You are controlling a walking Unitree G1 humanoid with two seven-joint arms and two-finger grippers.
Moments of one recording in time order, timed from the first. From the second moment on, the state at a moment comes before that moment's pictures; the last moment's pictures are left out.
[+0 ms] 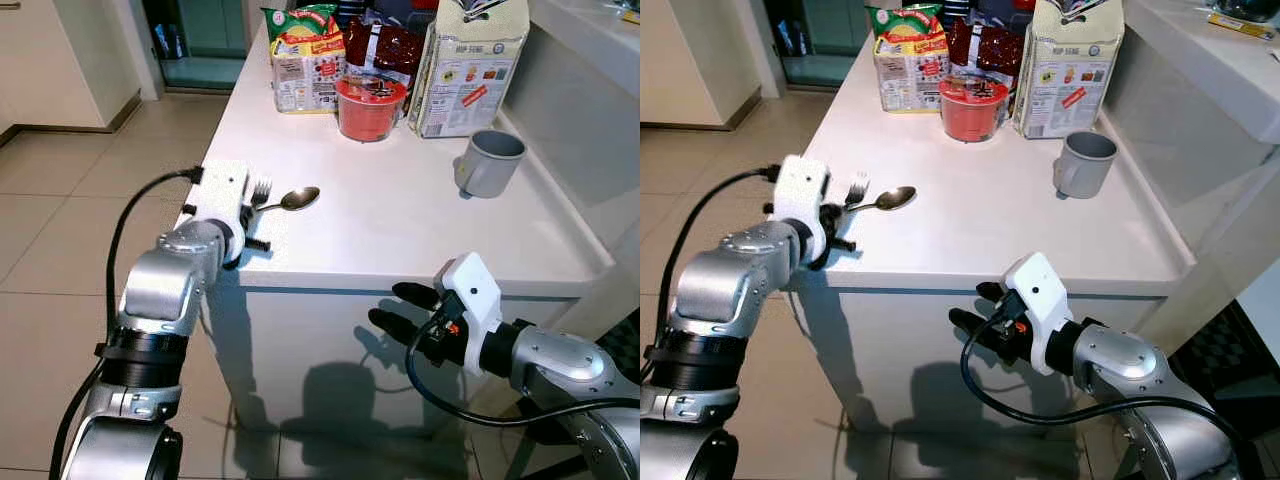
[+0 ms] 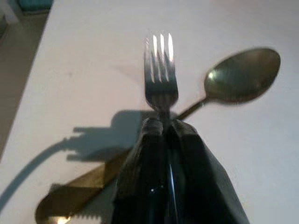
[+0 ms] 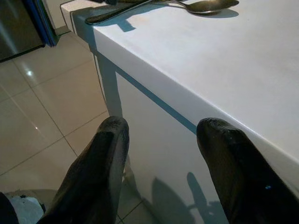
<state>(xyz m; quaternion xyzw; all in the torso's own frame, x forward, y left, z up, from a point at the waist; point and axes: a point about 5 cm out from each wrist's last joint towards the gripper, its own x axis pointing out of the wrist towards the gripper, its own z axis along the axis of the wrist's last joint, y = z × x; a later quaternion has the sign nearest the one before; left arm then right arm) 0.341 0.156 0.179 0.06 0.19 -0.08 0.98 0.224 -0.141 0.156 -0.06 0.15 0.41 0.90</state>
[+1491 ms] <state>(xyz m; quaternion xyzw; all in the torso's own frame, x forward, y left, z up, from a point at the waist) 0.332 0.153 0.181 0.09 0.20 -0.11 0.97 0.224 -0.139 0.153 -0.06 0.15 0.41 0.90</state>
